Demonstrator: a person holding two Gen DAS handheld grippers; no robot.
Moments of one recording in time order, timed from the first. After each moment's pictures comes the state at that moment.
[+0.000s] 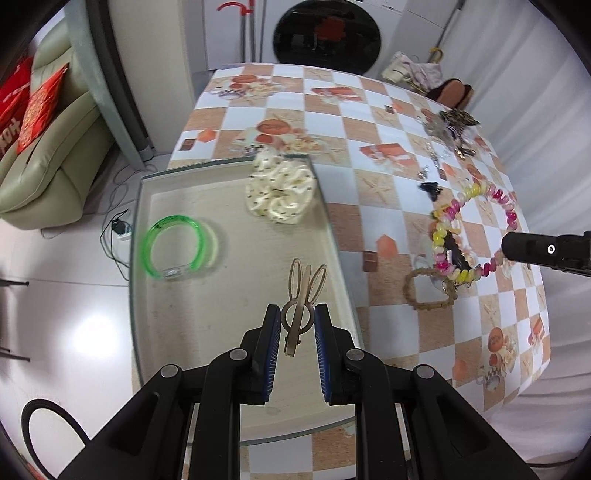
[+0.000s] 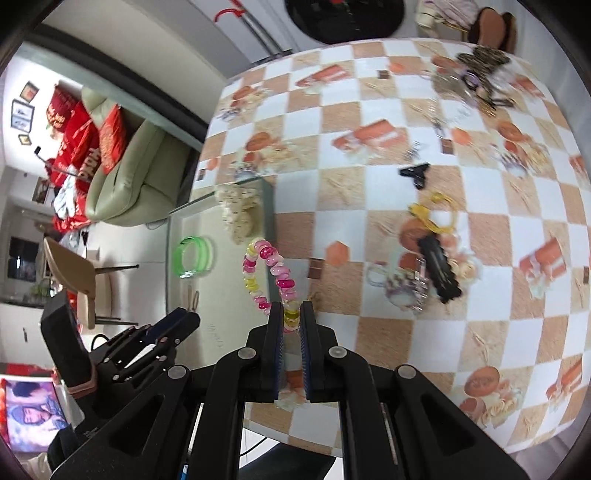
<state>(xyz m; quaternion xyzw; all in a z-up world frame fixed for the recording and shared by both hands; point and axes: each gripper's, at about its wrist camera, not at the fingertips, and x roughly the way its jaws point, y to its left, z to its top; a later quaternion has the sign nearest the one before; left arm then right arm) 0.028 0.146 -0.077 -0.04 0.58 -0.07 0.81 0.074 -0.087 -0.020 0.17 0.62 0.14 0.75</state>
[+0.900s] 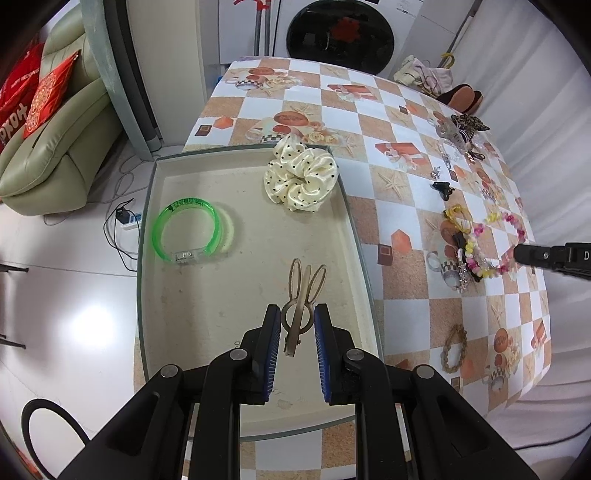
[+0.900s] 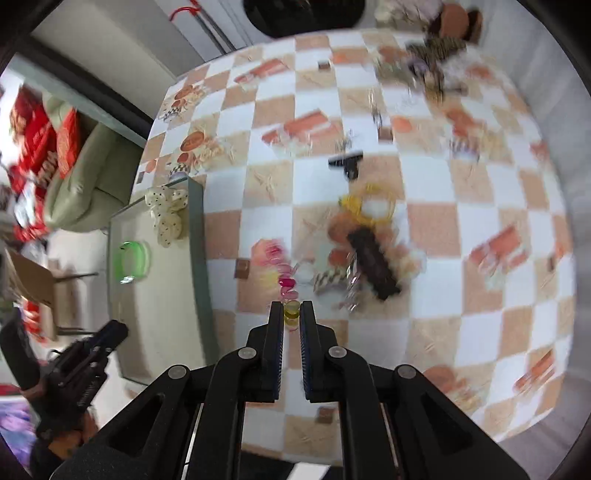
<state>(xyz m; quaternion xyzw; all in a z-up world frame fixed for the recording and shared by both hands) 0.020 0.157 -0.086 -0.05 0.58 -0.06 0.81 0.070 -0.126 -0.049 0.15 0.64 0.06 0.75</state>
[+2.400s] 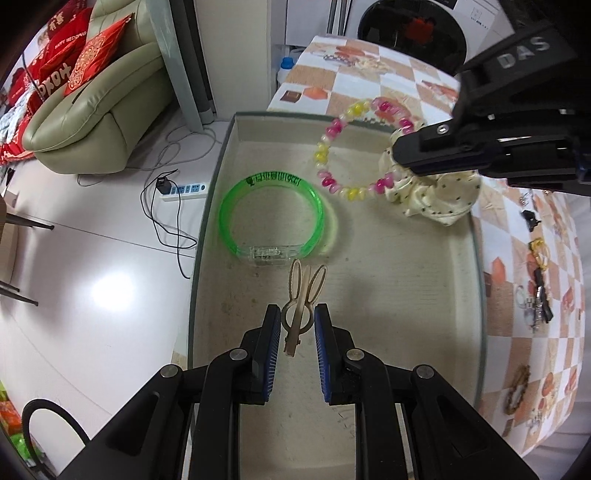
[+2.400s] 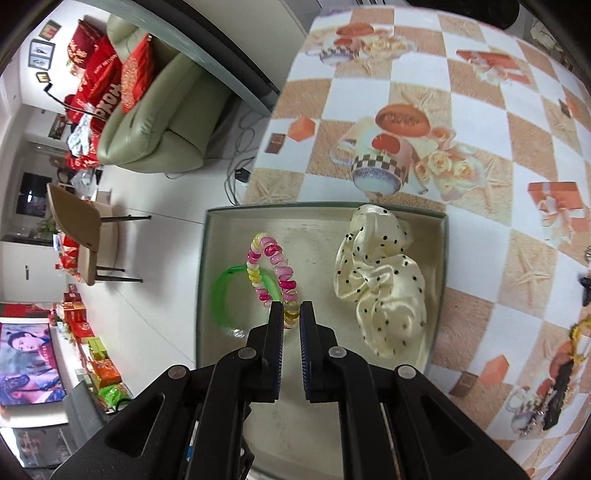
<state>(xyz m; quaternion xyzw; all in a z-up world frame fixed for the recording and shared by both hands) 0.048 0.219 -0.152 -0.07 0.60 0.04 0.80 0.192 0.096 -0.109 0.11 0.67 0.22 0.70</state>
